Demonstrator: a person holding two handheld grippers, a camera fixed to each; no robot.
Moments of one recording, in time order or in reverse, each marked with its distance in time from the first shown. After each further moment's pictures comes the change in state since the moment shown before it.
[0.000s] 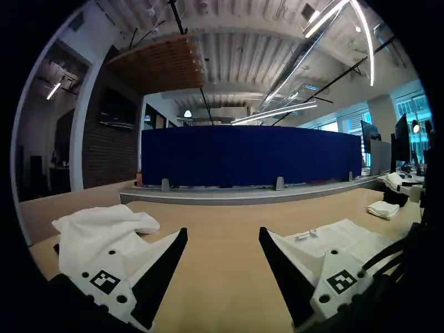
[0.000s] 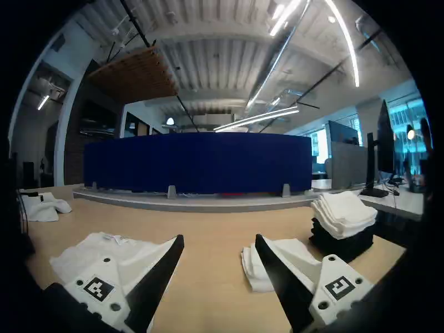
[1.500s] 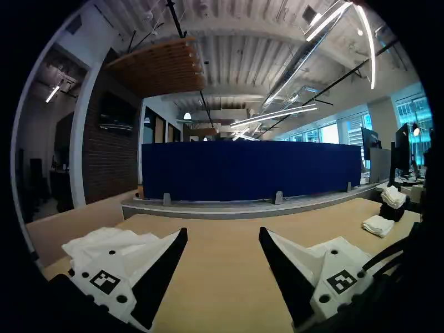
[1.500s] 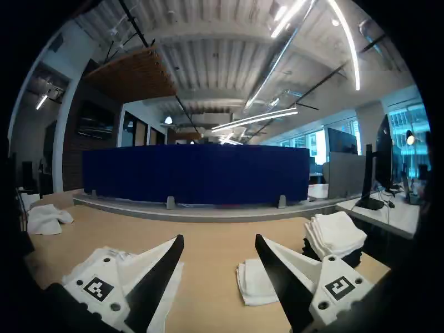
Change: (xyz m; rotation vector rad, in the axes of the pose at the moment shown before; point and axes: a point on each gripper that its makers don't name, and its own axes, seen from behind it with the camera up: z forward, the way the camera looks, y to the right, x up) left arm 0.083 -0.005 -0.007 -0.003 0.001 0.006; right arm 0.084 0.003 -0.012 -0.014 -0.020 -0.009
